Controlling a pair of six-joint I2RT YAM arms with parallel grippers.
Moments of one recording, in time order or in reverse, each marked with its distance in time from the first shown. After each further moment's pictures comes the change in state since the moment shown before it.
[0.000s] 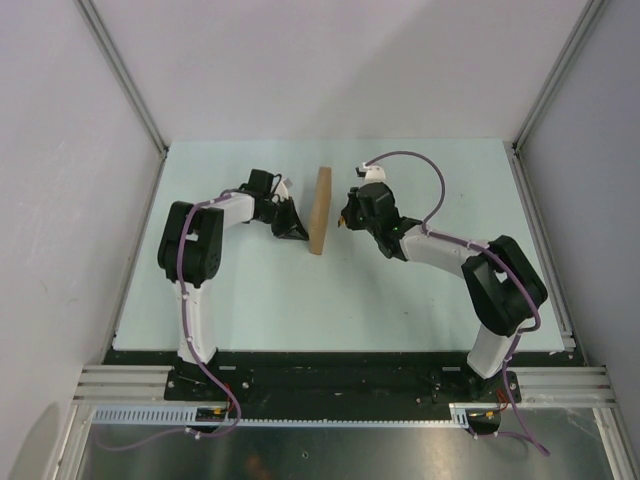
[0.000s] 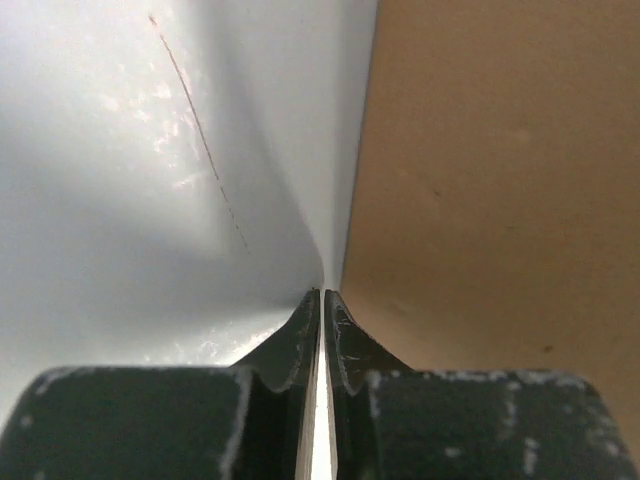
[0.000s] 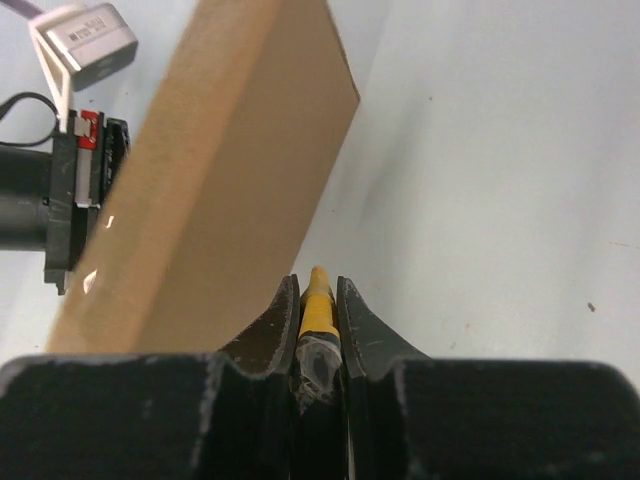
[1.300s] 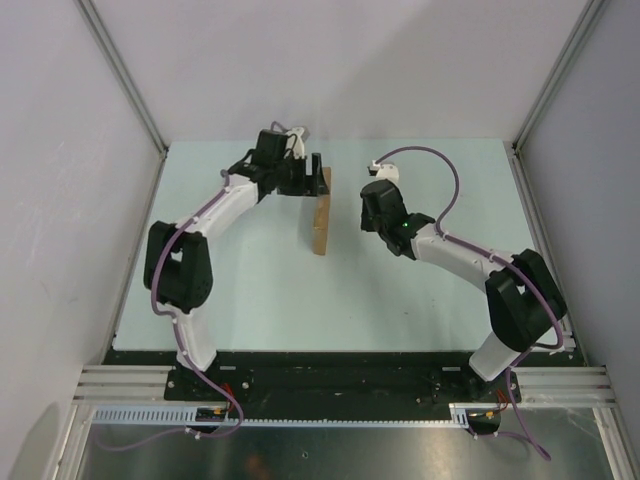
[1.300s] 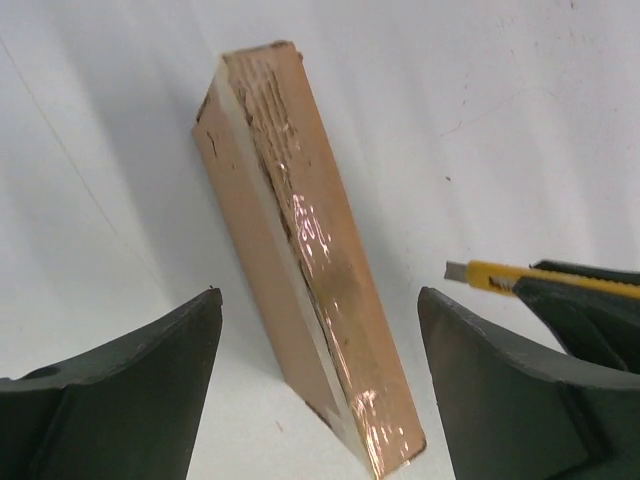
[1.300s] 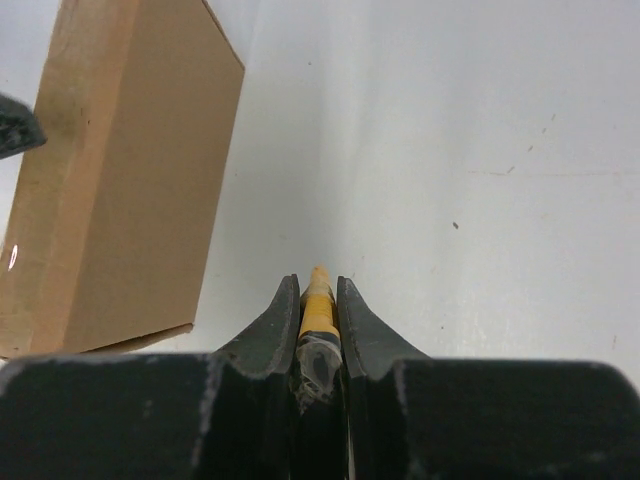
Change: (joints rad) left arm -0.124 -0.256 0.173 -0.050 -0.286 0.186; right arm 0.014 -0.117 0.037 -0.281 0.177 -0.004
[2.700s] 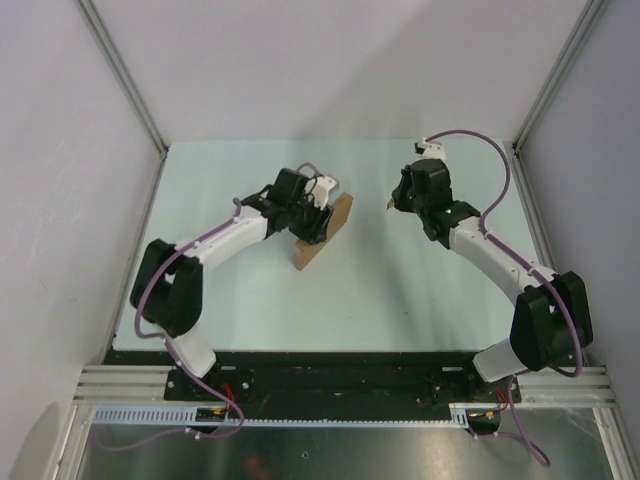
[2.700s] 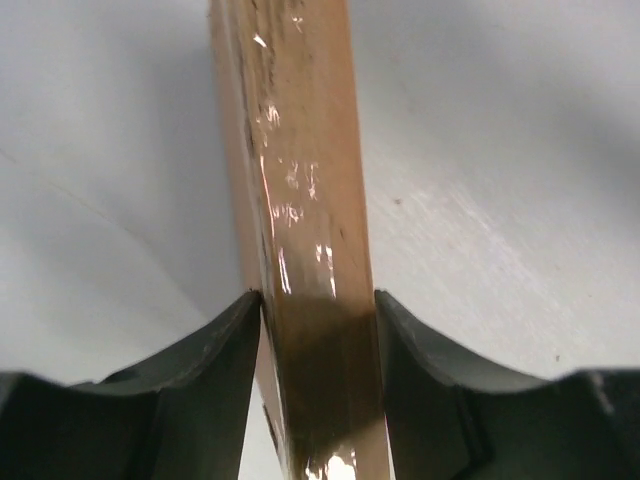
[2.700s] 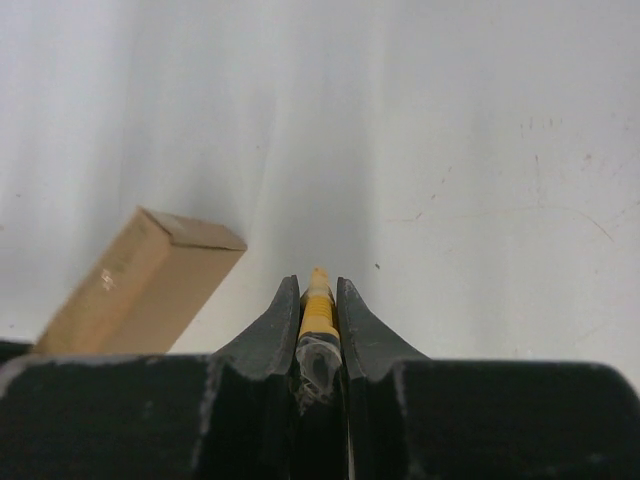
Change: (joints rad) left arm -0.163 -0.114 -0.254 -0.005 -0.080 0.354; right arm -0.210 -0.149 0.000 -0.060 -0.139 0.001
